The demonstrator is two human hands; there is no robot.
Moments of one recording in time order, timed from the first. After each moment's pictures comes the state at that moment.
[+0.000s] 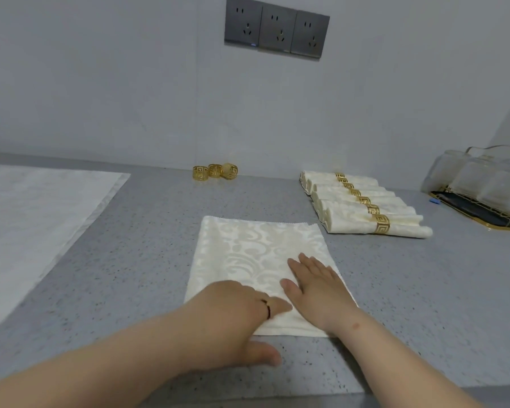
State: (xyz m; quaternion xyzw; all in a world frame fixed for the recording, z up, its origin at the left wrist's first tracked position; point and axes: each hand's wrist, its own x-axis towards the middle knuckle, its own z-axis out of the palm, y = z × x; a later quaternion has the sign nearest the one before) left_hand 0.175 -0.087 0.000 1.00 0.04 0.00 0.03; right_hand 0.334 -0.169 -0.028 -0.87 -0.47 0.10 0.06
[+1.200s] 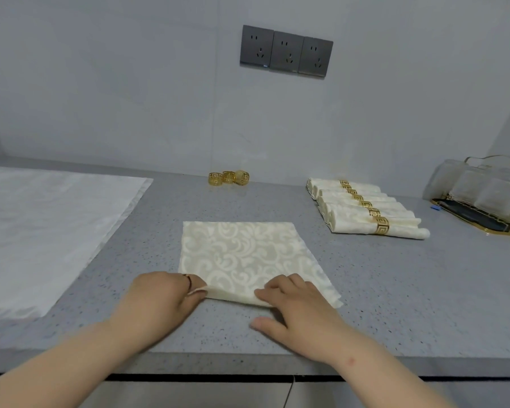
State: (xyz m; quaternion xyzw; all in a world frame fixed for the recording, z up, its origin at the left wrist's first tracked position) left_hand 0.089 -0.047 -0.037 0.94 0.18 0.28 -0.06; right_hand 0.254 -0.200 -0.016 -0.76 -0.65 0.02 0.07
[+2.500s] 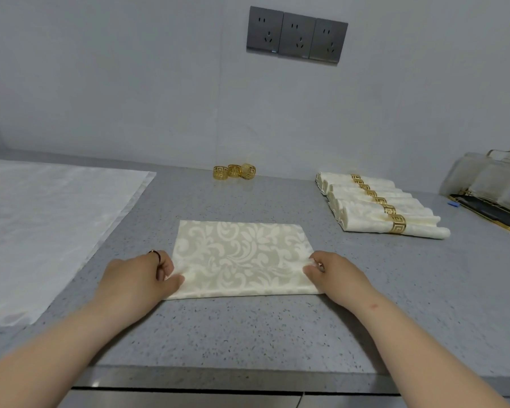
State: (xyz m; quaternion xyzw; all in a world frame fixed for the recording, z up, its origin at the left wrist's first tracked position) left_hand 0.089 -0.018 -0.025 0.87 0.42 0.22 0.13; right_hand 0.331 -0.167 -0.017 -0.86 -0.47 0.06 0.18
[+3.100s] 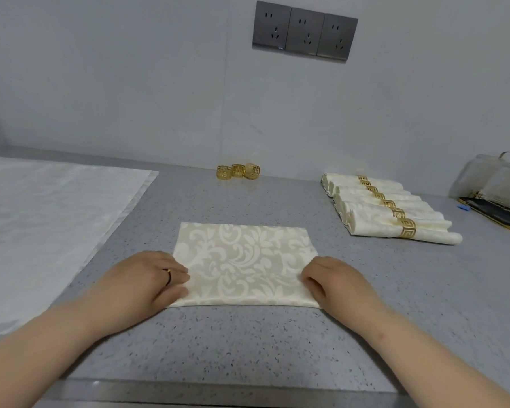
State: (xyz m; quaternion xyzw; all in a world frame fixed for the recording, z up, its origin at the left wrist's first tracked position) left_hand 0.080 0.012 -0.031 0.97 0.12 0.20 -0.07; right_hand 0.335 -0.167 -0.030 -0.71 -0.67 -0.16 0.14
